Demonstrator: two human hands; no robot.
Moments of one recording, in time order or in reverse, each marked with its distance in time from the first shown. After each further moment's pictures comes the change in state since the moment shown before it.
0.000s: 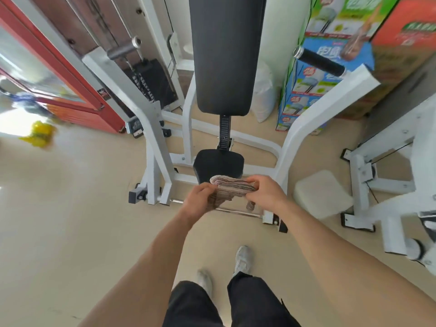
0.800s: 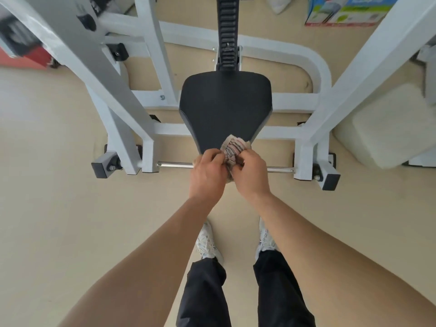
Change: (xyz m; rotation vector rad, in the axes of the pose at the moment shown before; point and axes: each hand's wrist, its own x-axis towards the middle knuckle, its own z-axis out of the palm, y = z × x) left_hand 0.332 -0.249 0.042 0.798 0.109 0.433; right_hand 0.272 0.141 0.268 0.173 0.301 0.048
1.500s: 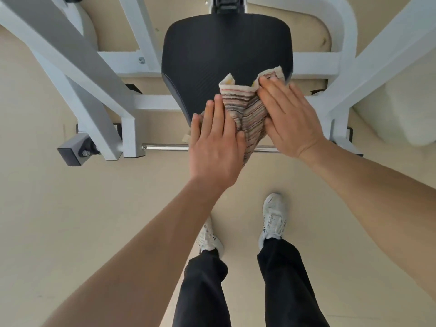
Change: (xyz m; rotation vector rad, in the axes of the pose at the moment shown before) left_hand 0.040 -0.017 0.046 0.336 0.014 0.142; right_hand 0.104 0.087 -0.033 -0.812 -0.039 -0.621
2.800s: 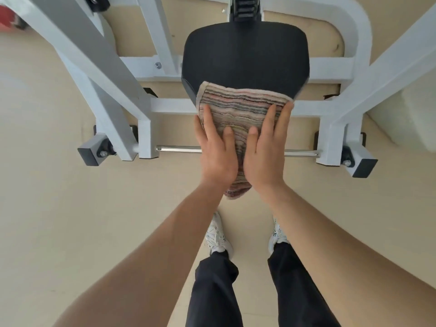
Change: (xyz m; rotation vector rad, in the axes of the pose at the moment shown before) left_hand -0.005 -0.018 -0.007 -0.910 0.056 -0.442; right_hand 0.005 -0.137 0.010 0.577 0.223 0.712
